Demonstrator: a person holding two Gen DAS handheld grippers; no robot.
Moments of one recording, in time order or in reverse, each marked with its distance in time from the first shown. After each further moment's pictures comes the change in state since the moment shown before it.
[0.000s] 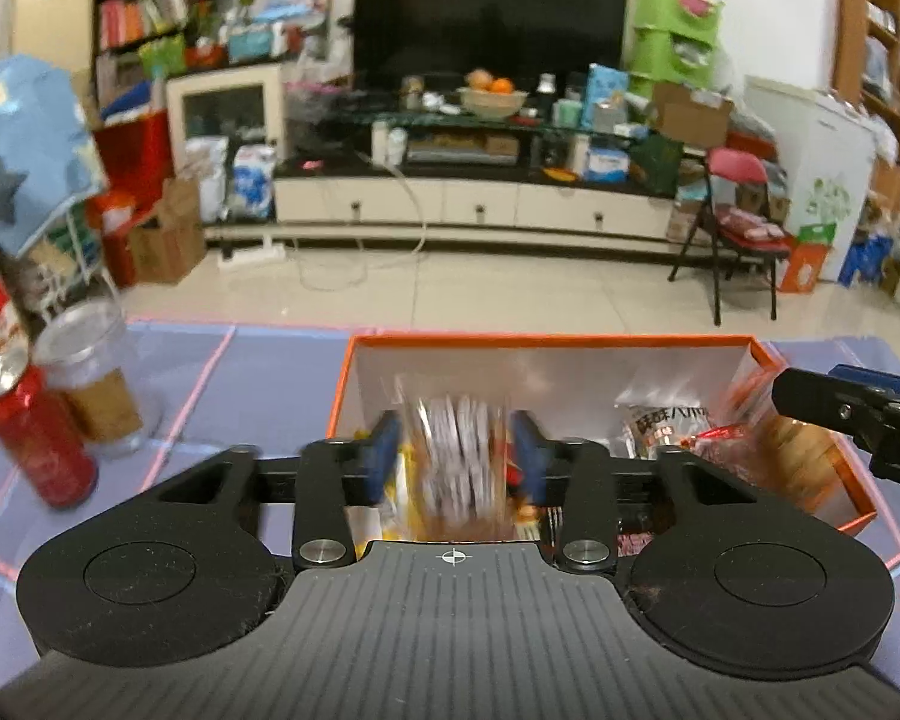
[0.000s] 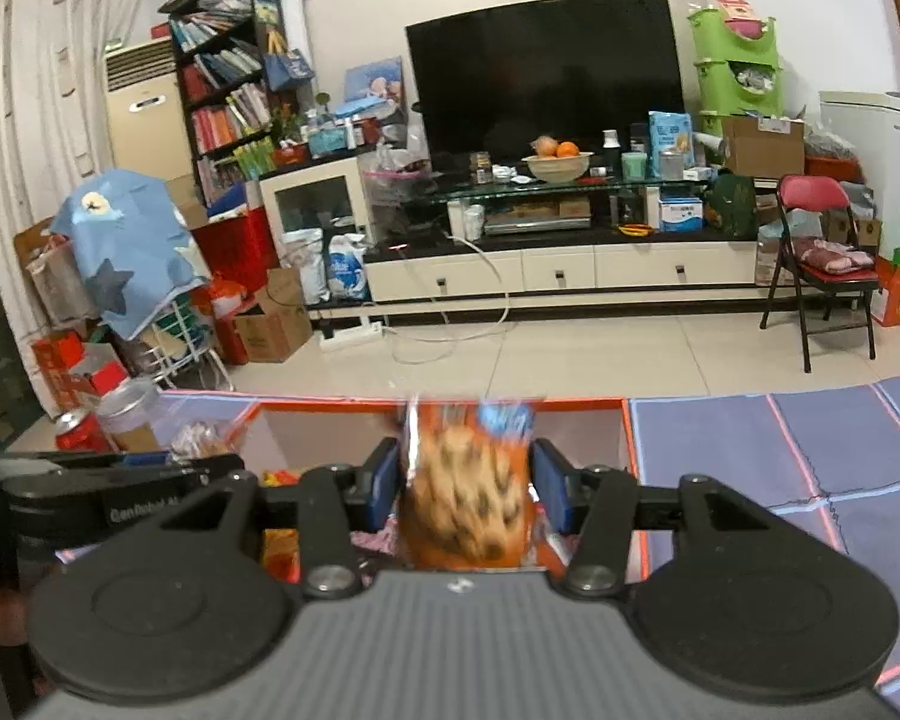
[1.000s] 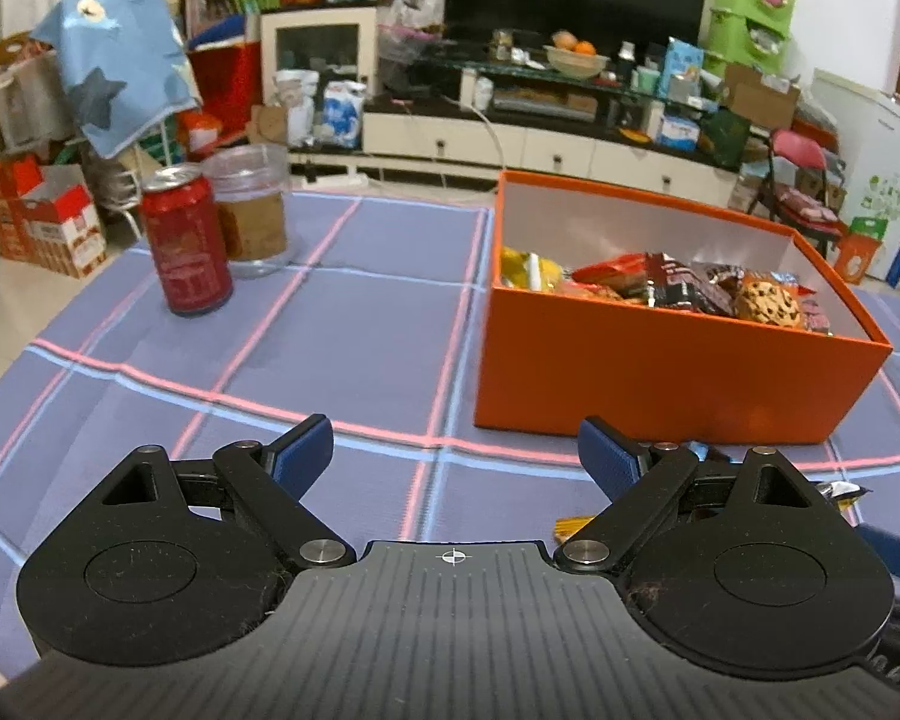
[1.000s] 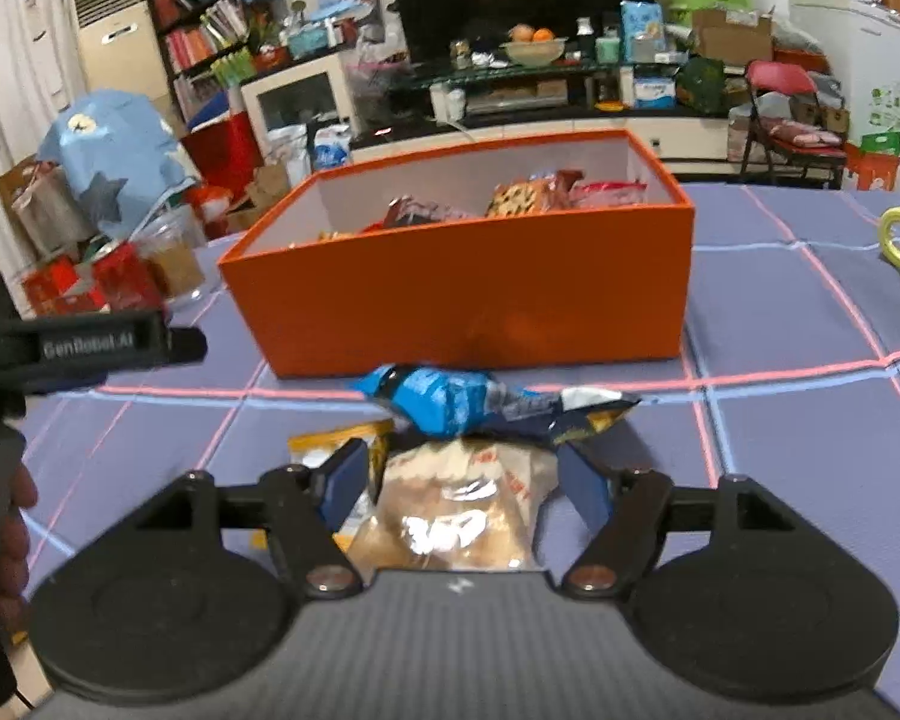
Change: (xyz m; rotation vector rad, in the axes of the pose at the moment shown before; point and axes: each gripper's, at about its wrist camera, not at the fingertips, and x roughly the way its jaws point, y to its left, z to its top) left arm -0.084 0.048 -0.103 -0.127 0.101 0.094; right arm -0.075 0.062 -0.135 0.056 0.196 -0.061
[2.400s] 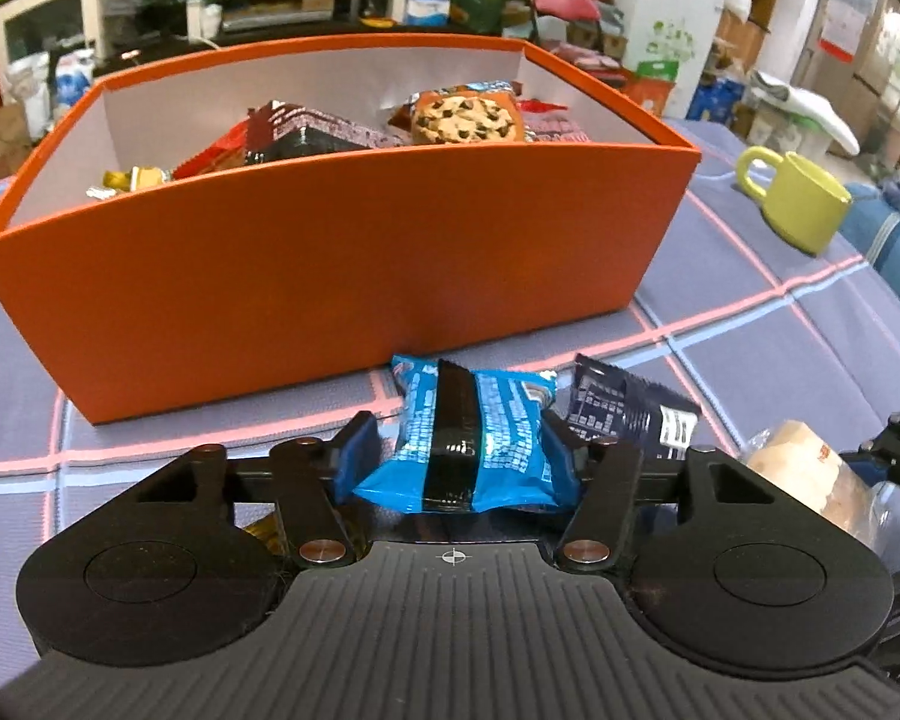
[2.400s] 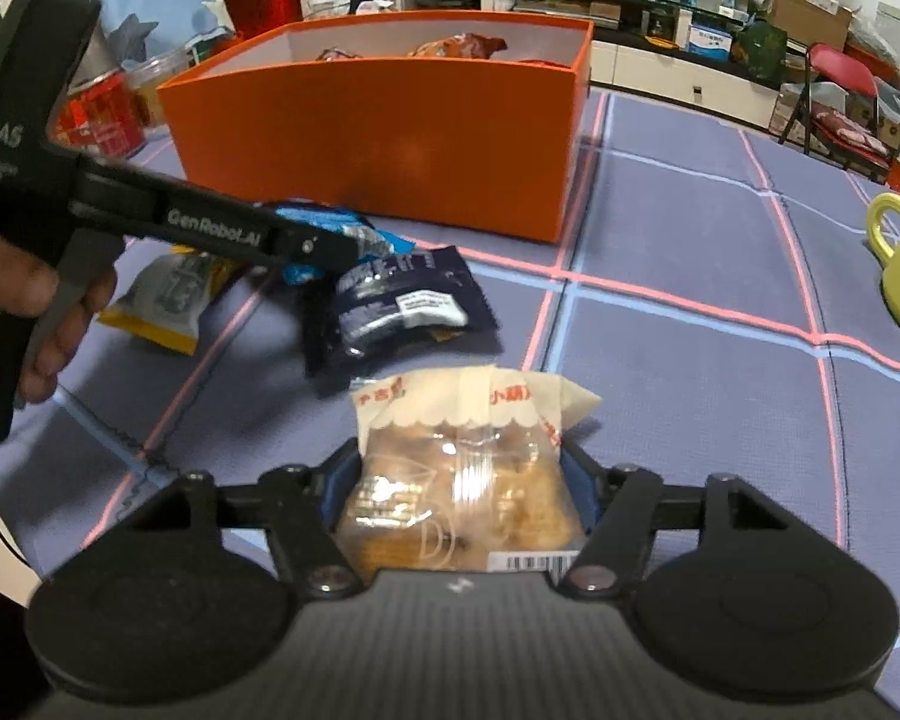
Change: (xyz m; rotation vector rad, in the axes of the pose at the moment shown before) left arm 0.073 -0.119 -0.028 0.305 0.189 -0.383; right arm 0.001 -0.092 -0.016 -0.238 0.230 0.019
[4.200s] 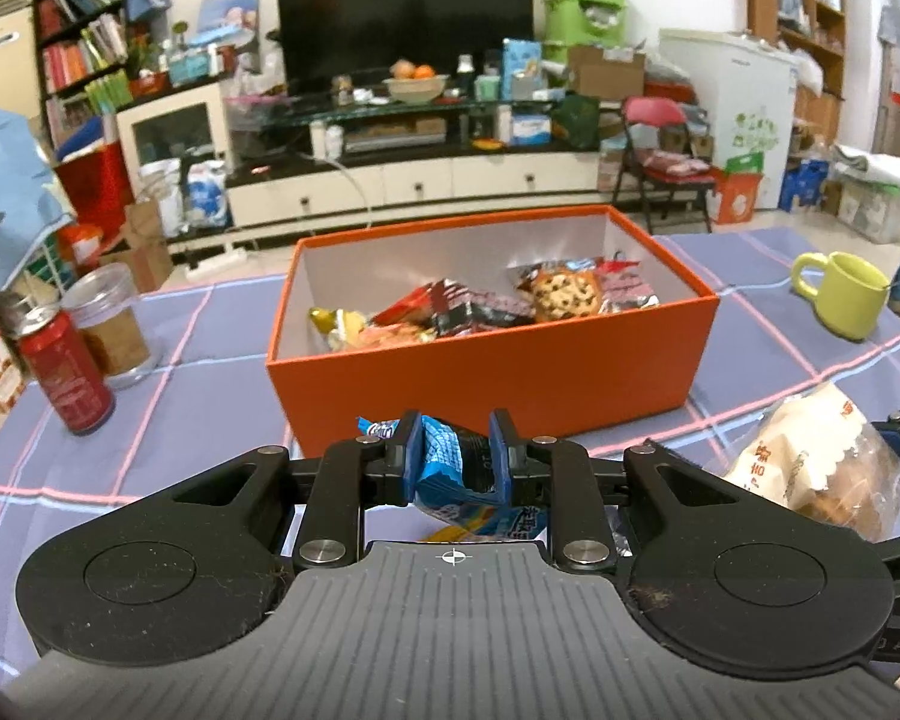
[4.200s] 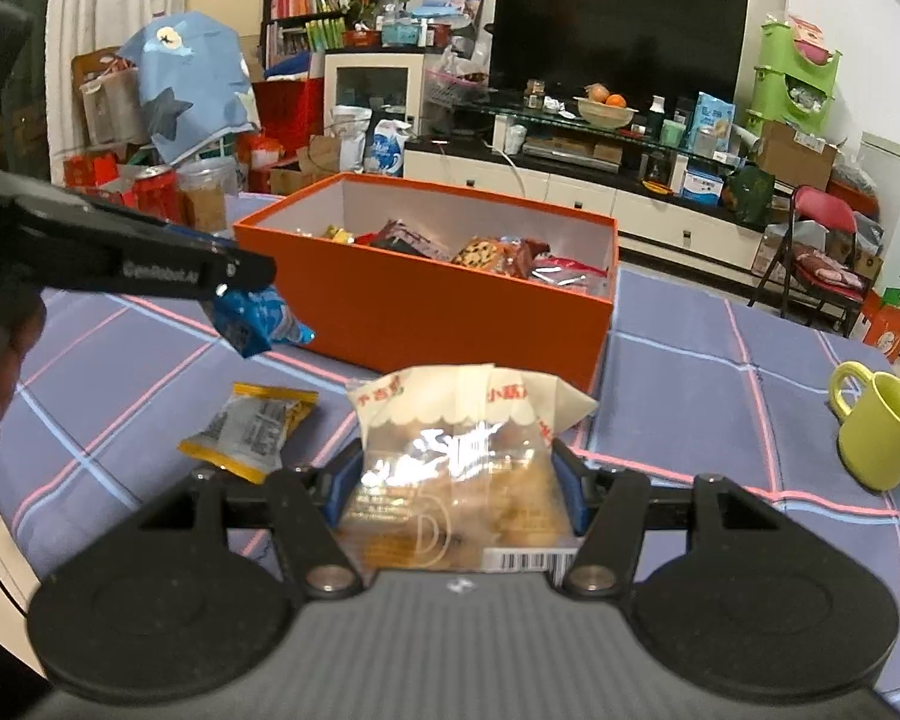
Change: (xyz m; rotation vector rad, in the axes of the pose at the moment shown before) left arm -0.118 -0.002 -0.005 -0.015 -0.224 0.257; right arm -0.059 0.045 0.027 -0.093 -0.264 -0.049
